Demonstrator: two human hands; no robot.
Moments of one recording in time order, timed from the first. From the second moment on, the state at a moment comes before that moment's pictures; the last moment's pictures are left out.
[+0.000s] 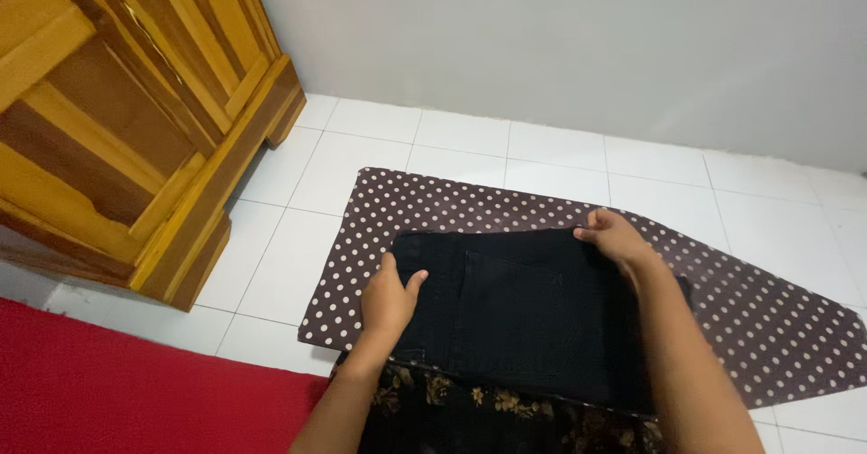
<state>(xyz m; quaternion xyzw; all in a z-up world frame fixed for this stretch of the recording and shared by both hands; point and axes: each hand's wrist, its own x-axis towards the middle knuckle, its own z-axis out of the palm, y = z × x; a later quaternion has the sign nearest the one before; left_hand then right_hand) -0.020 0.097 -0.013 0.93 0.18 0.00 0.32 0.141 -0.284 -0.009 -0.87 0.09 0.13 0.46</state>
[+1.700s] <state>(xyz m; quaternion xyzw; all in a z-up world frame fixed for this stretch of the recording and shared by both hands) 0.088 -0.174 0.014 0.93 -0.29 0.08 0.19 -0.016 -0.417 -0.019 -0.89 0.25 -0.17 0.34</state>
